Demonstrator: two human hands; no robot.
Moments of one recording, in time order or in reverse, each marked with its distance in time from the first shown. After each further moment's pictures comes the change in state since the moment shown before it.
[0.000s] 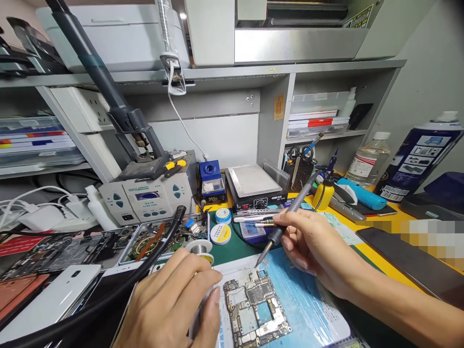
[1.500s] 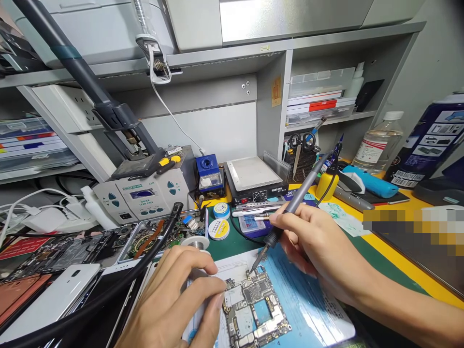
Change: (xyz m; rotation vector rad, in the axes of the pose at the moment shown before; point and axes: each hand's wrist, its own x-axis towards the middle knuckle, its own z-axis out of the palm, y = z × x) left_hand -0.007 -0.001 0.009 -0.265 -0.139 -0.085; right_hand 0.000 0.017 -0.003 -0.066 0.001 -0.146
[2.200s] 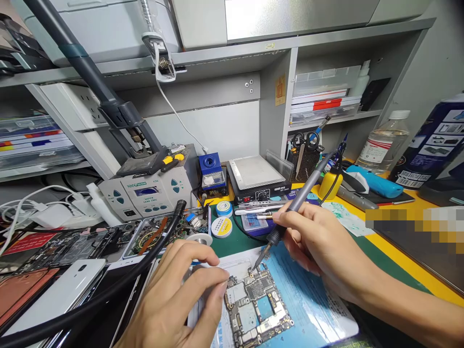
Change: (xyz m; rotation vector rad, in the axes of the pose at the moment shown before) left_hand 0.003 -0.006 -0.006 0.016 -0.058 0.033; right_hand 0.000 -0.001 0.001 0.015 0.014 0.006
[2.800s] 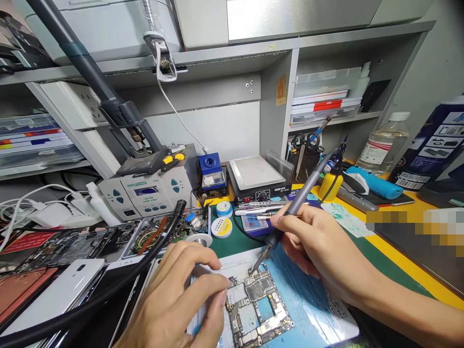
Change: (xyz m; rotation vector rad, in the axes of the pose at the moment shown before) left_hand -0.001 0.003 0.001 -0.021 0.029 0.016; right_hand -0.003 -0.002 0.001 -0.079 -0.037 -0.035
